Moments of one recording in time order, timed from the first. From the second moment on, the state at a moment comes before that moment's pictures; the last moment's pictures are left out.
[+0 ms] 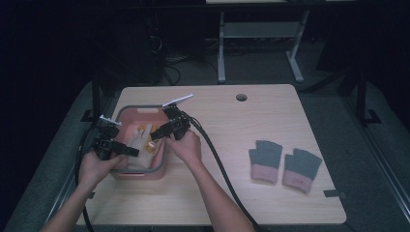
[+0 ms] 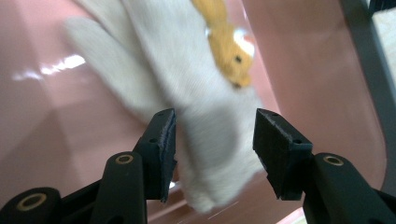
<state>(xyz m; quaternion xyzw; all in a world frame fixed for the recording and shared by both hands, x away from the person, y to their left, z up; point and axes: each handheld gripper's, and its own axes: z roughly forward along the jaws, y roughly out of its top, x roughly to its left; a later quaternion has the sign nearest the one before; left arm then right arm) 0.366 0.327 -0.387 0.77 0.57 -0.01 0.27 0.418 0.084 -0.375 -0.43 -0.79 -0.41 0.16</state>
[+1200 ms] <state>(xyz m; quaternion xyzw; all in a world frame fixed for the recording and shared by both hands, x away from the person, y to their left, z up) 0.367 0.317 -0.363 0.80 0.54 0.03 0.28 0.411 0.041 -0.366 -0.43 -0.78 -0.43 0.15</state>
